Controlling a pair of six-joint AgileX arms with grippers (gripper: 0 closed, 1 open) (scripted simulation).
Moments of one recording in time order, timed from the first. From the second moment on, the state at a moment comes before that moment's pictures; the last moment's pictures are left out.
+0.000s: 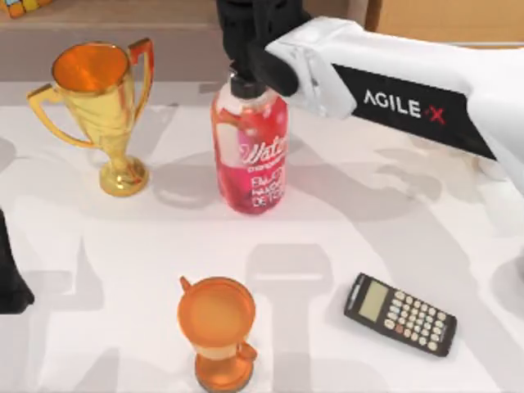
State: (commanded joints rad) left arm 0.00 0.00 0.00 0.00 0.00 0.00; right arm 0.70 2.33 1.93 0.29 0.70 0.09
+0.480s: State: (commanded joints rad) left arm 0.00 0.00 0.00 0.00 0.00 0.00; right arm 0.79 2.01 1.57 0.31 0.42 0.29
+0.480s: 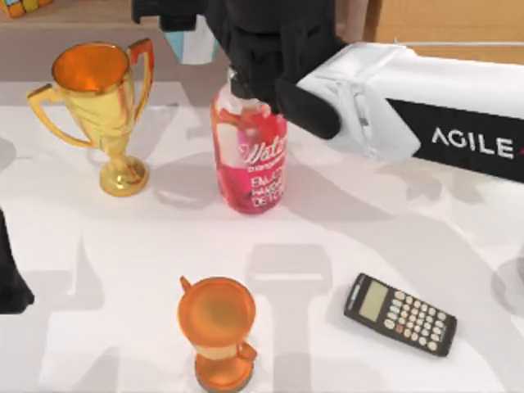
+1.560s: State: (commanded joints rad) left arm 0.00 0.00 0.00 0.00 0.00 0.00; right arm -0.08 1.29 0.67 0.48 -0.28 0.99
